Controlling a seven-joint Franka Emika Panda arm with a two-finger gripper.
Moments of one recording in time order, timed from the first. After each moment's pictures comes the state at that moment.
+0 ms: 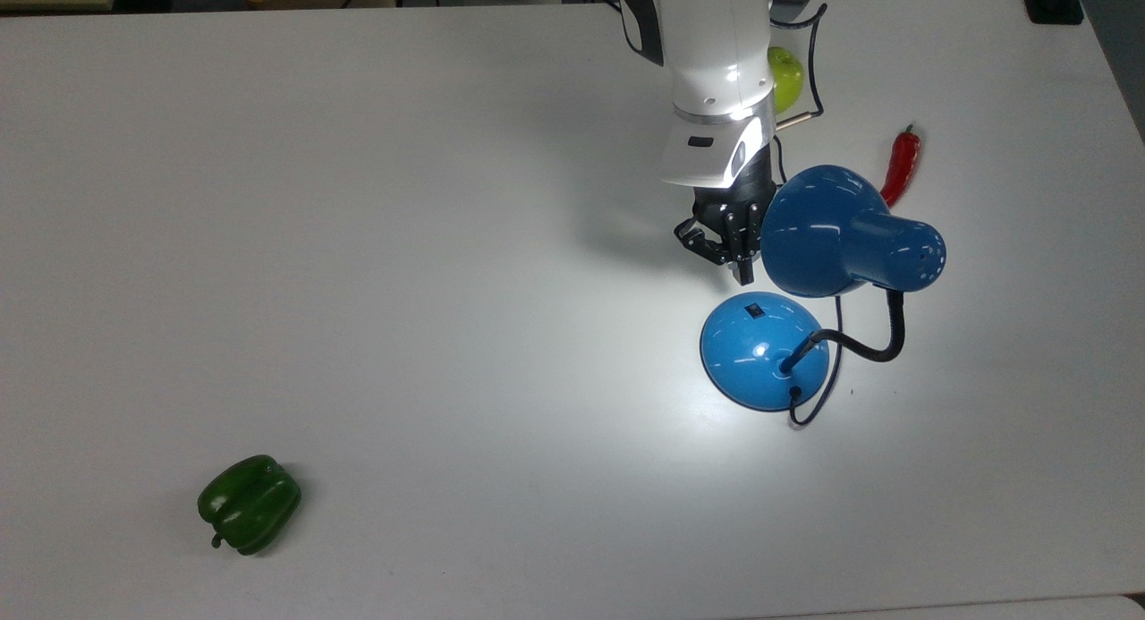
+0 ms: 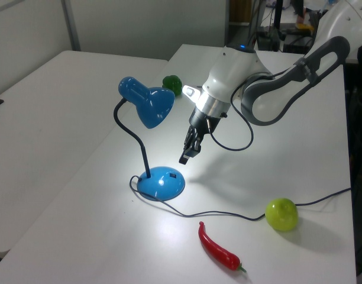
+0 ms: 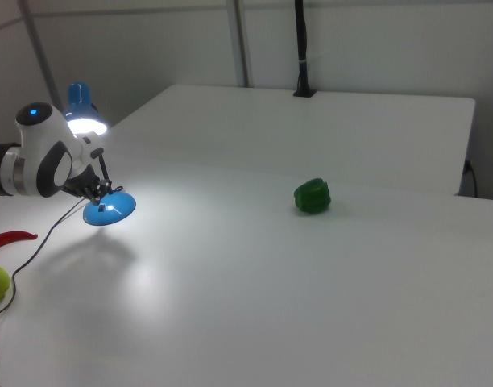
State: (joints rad) arm 0.32 0.43 0.14 -1.82 0.07 2.72 -0.06
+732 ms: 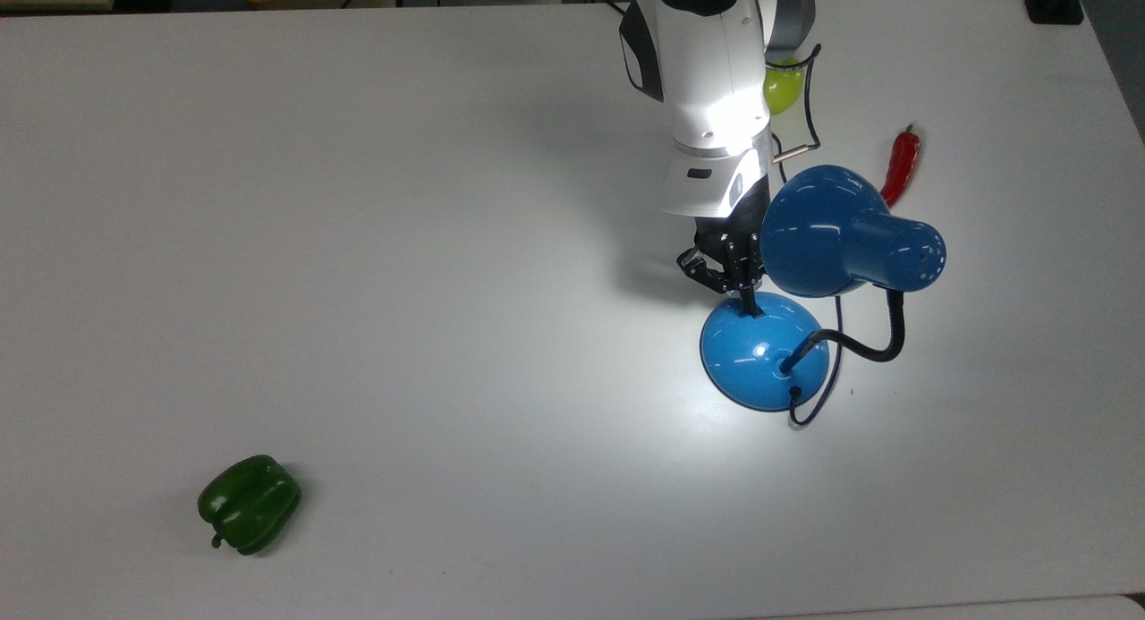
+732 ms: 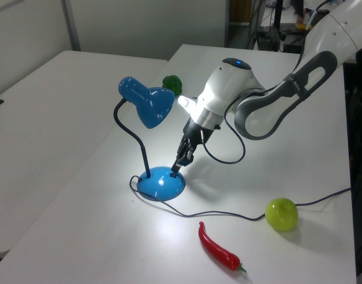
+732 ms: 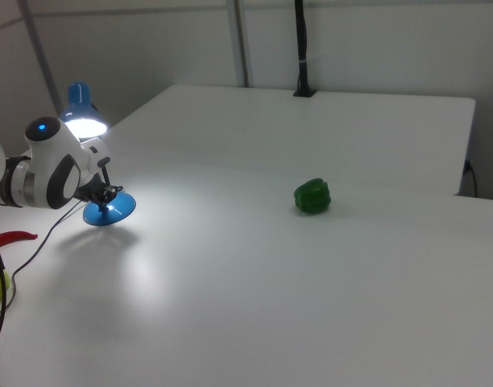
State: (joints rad) arm 0.32 0.52 0.14 -1.78 0.06 2.81 -0.06
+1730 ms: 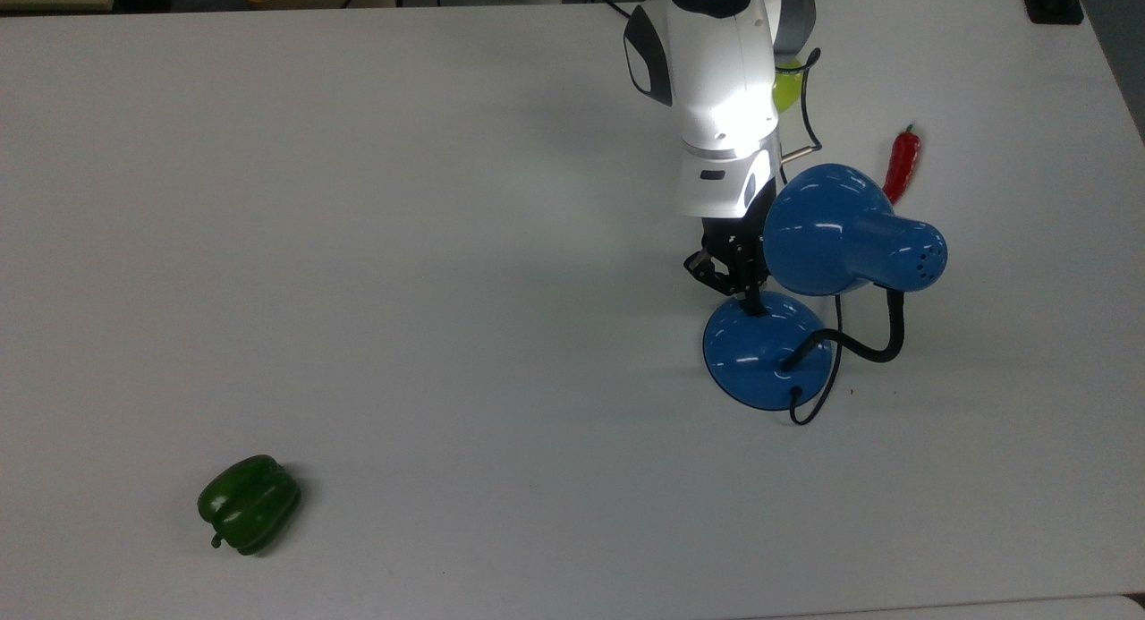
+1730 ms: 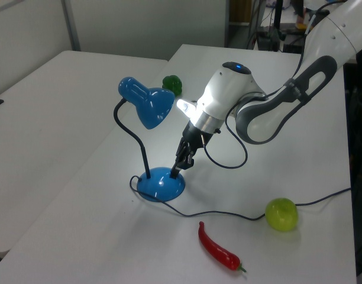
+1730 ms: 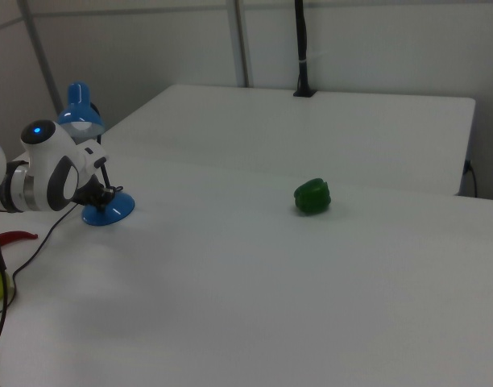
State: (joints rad) arm 0.32 0.54 0.14 -1.78 -0.02 2.82 -0.06
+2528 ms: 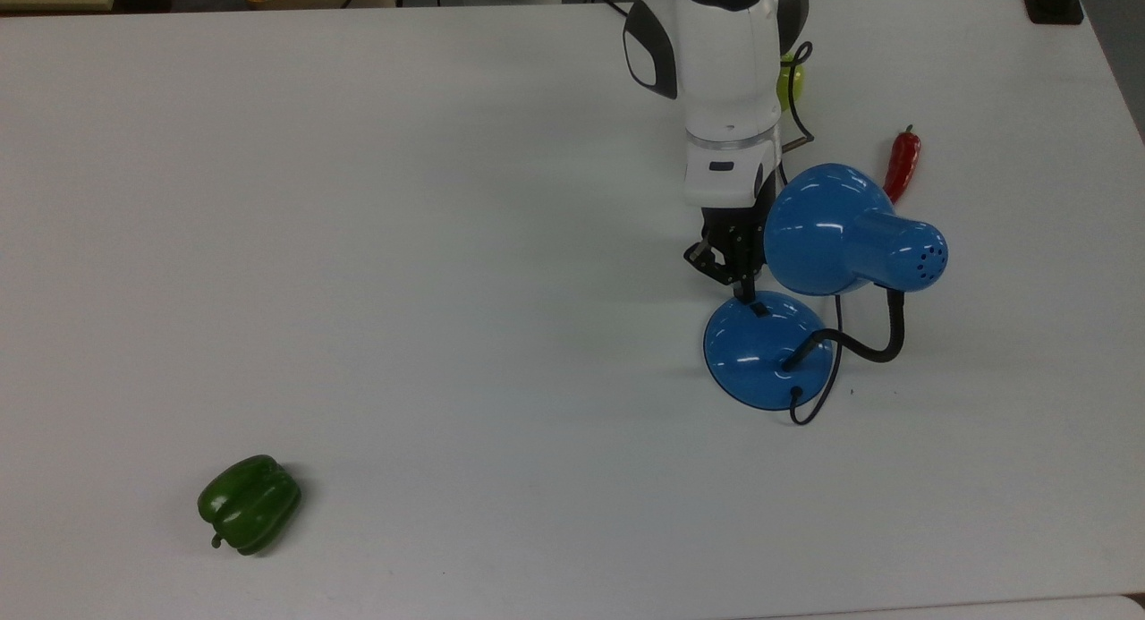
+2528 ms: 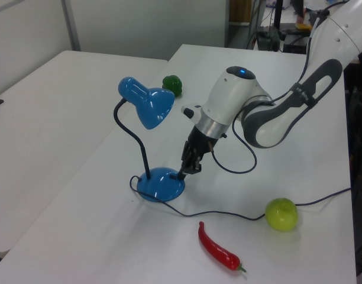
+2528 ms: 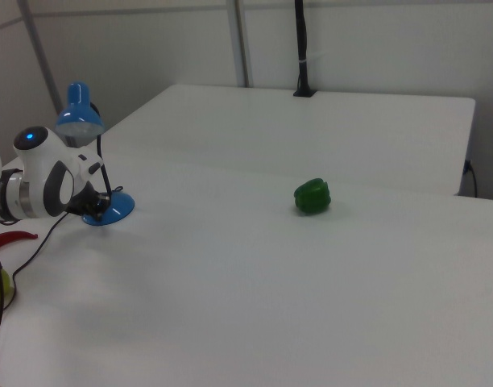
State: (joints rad) arm 0.33 0.51 0.14 -1.85 -0.09 2.82 -0.06
